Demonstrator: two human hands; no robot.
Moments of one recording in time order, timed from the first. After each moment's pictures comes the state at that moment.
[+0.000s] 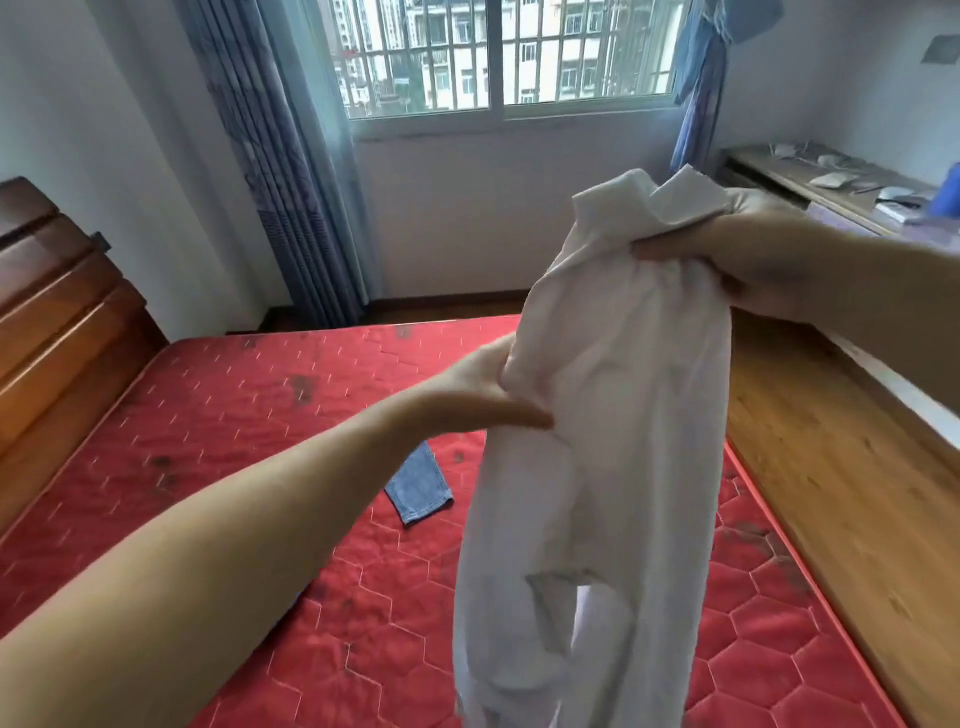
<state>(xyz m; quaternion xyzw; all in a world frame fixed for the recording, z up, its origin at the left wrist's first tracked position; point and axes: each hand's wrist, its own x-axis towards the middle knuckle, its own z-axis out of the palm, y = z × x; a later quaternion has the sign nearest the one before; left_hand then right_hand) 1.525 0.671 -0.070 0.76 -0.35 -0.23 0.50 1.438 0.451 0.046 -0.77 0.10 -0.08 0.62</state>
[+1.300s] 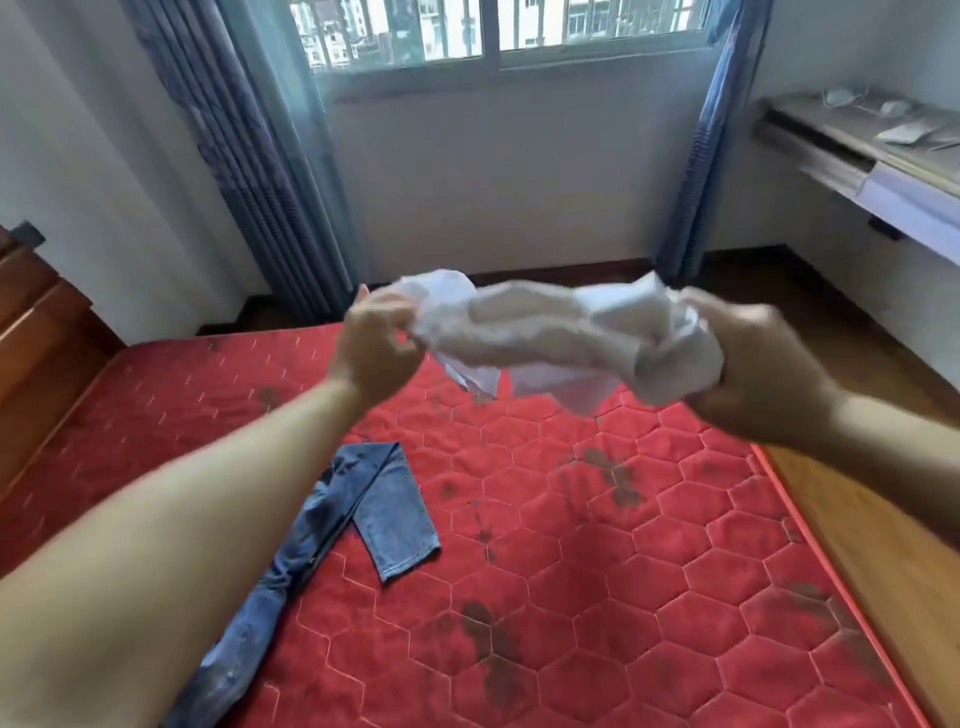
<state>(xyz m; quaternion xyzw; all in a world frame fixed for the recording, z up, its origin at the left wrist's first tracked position) 1.765 0.637 -0.148 0.88 -0.28 0.19 0.33 1.579 0.354 -0.098 -0.92 -0.10 -0.26 0.27</state>
